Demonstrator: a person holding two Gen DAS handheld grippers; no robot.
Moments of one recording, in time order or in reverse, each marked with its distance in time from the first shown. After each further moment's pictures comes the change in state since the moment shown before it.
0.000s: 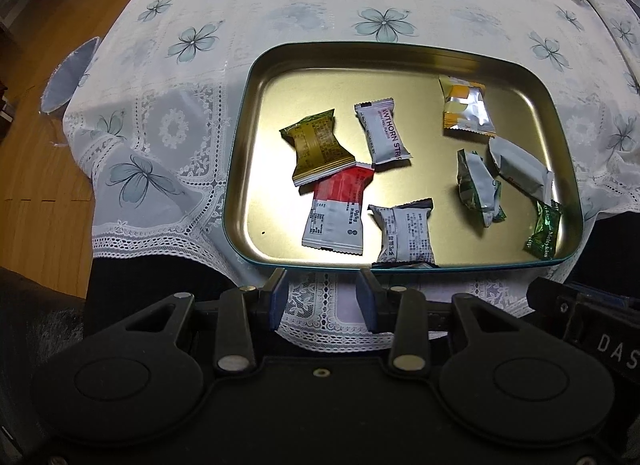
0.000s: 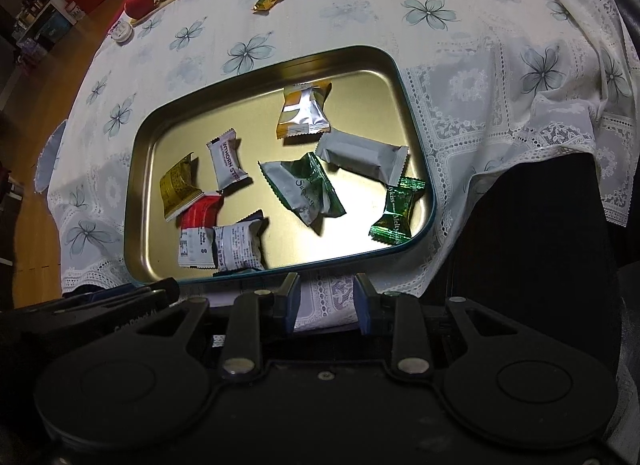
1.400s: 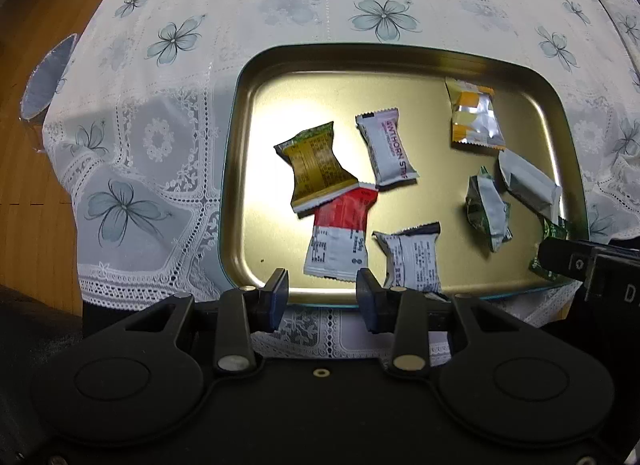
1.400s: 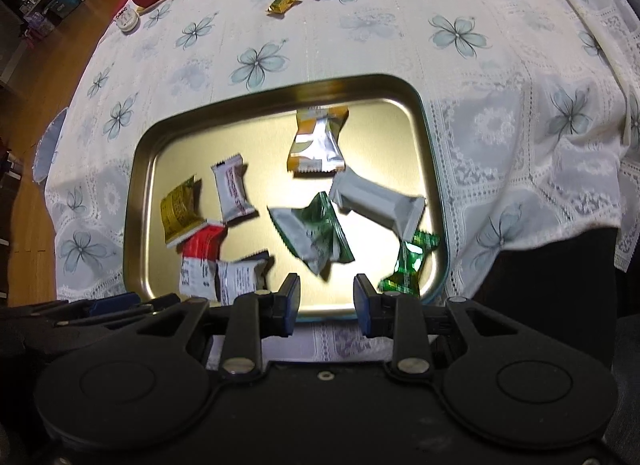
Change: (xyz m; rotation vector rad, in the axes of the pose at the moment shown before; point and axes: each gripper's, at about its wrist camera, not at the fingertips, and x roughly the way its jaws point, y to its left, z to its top) left arm 0.019 0.008 0.039 0.030 0.083 -0.029; right arm 0.014 0.011 0.064 -0.067 0.044 0.010
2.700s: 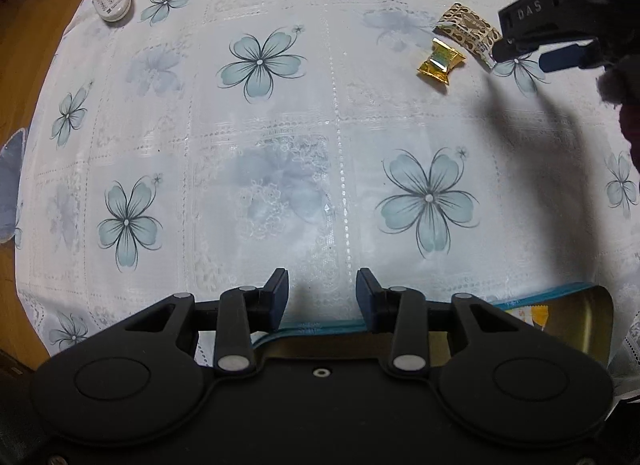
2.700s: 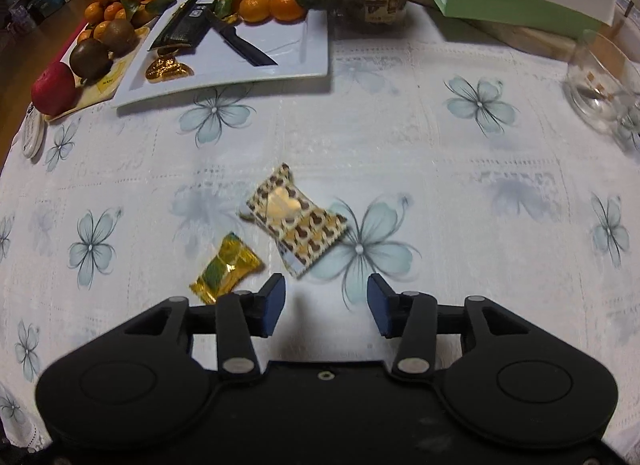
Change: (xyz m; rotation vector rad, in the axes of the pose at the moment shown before) left arm 0.068 0.014 0.201 0.055 0.055 -0.008; right arm 0.157 0.019 0.355 -0.132 -0.093 -0.101
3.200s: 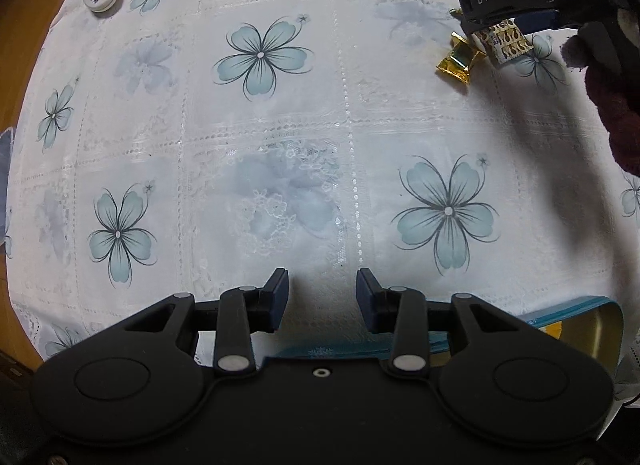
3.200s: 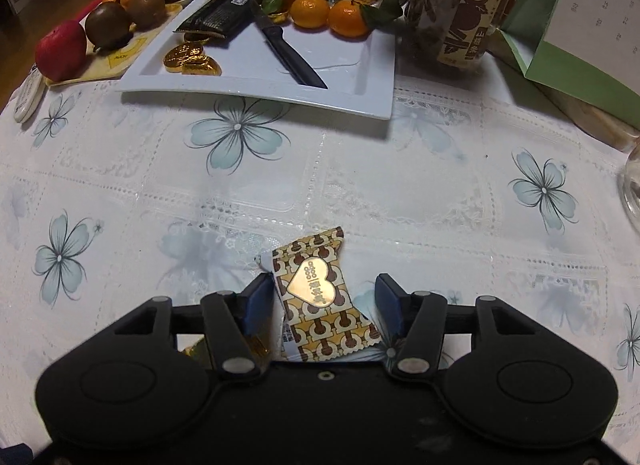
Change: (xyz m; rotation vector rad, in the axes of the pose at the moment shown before) left arm 0.018 0.007 0.012 0.002 0.049 -0.013; right arm 0.046 0.024 0.027 -0.144 -0.029 -0.020
